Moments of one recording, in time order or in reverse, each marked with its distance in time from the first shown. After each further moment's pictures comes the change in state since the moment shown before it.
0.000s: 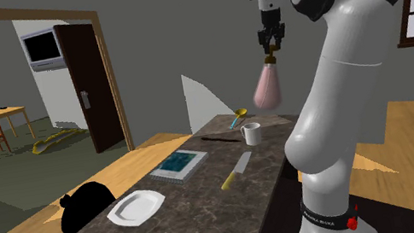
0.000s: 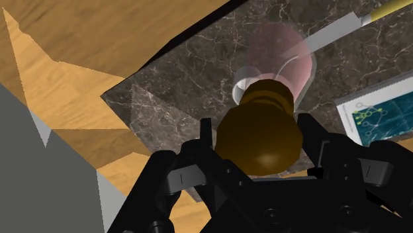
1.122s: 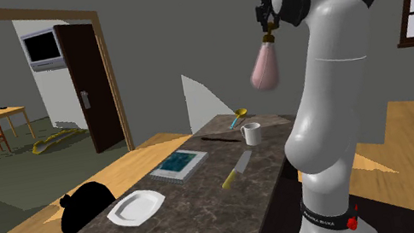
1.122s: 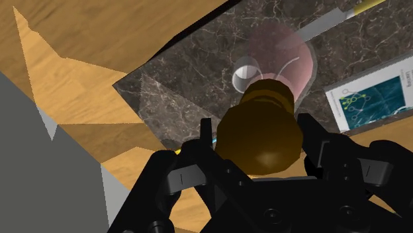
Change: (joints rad) arm 0.005 0.150 -0.049 0.372 0.096 -0.245 -0.080
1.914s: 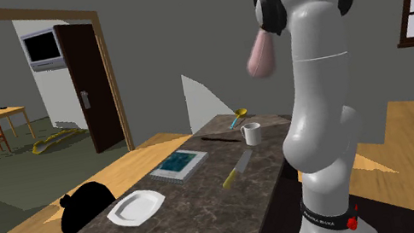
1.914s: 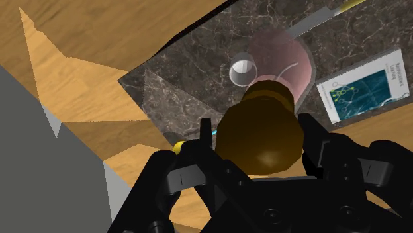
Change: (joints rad) arm -0.063 0.183 -0.067 0.353 0.146 -0.216 -0.077
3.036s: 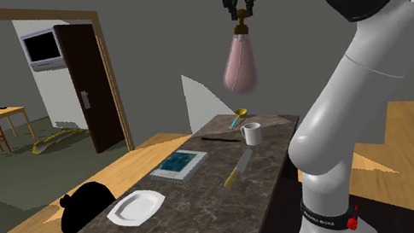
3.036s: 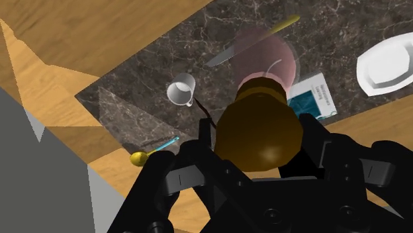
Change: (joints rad) arm 0.158 -0.550 0.534 -0.538 -0.288 -0.017 0.577
